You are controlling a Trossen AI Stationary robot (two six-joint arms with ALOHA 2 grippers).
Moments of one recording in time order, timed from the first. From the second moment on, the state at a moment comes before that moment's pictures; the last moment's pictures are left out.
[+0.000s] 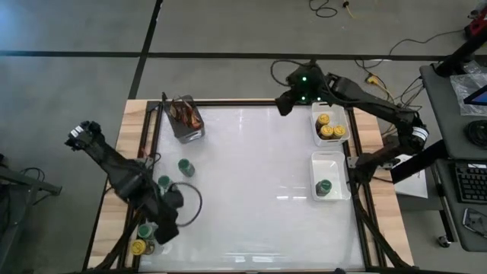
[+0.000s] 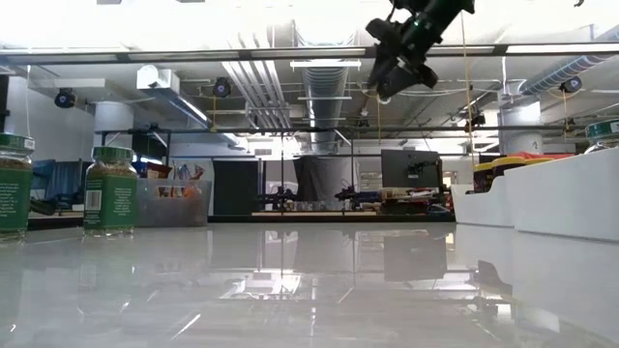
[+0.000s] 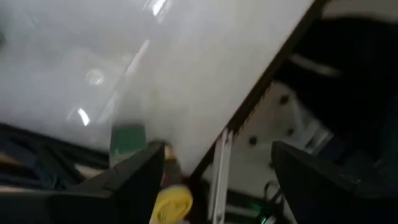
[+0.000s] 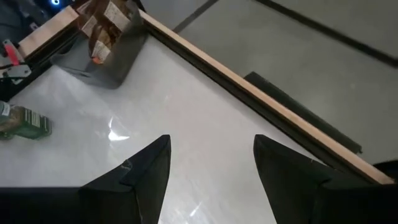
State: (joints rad) left arm -0.71 1.33 1.28 -1.18 0.22 -1.35; right arm -0.57 1.45 1.42 -0.69 -0.01 0.26
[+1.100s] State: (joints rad) left arm -1.00 1.63 1.30 -1.27 0.46 -1.48; right arm -0.42 1.45 1.42 -0.70 0.03 0.35
